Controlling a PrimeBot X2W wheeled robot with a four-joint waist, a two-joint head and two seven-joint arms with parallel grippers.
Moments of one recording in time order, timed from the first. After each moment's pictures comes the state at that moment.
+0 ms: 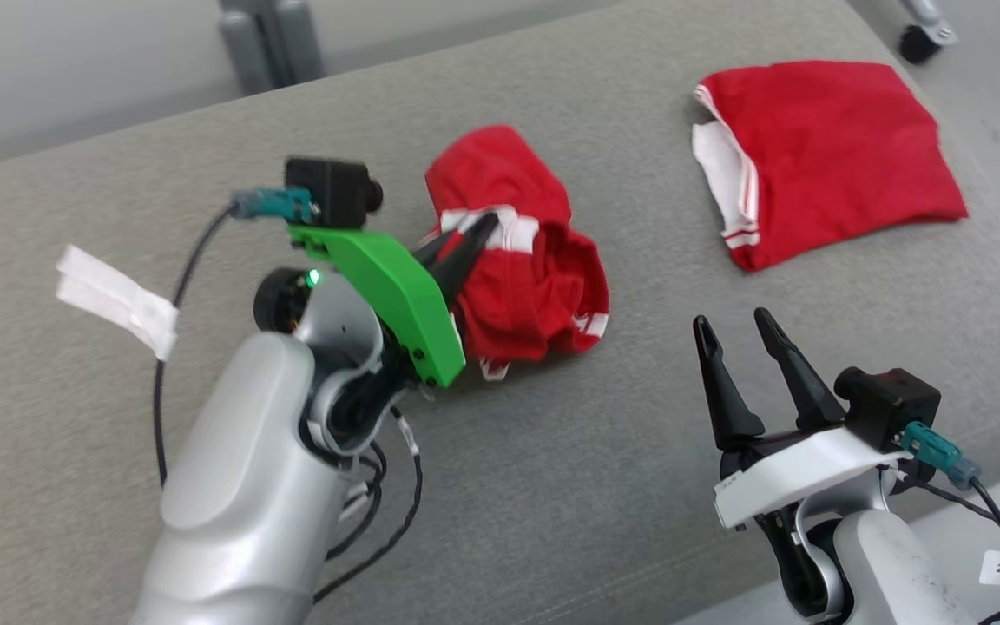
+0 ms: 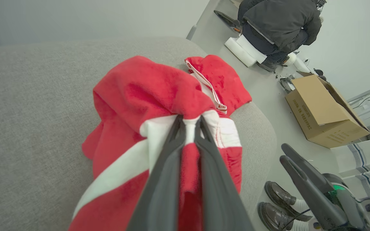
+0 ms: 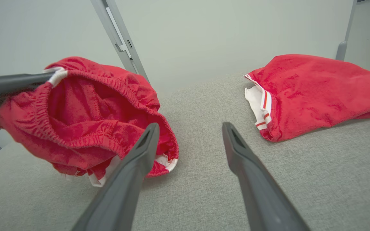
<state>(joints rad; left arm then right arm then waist) -0.62 0.05 -0.40 0.29 -0.77 -0.12 0.44 -0.16 -0.06 0.18 0.13 0.35 0.13 -0.15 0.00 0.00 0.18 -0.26</state>
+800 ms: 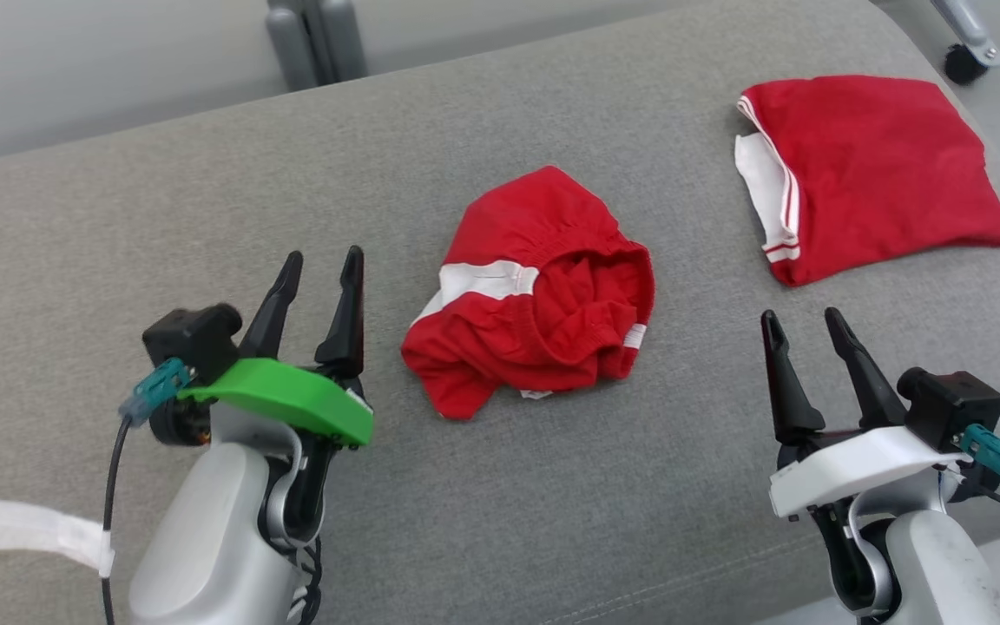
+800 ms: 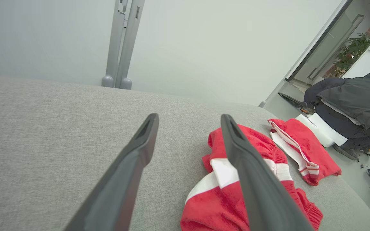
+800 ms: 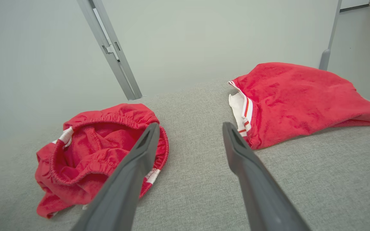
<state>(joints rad) -0.45 0.10 -0.33 0.43 -0.64 -0.07 -0.18 -0.14 -0.08 0.07 0.14 0.32 0.13 -0.15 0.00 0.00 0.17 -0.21</state>
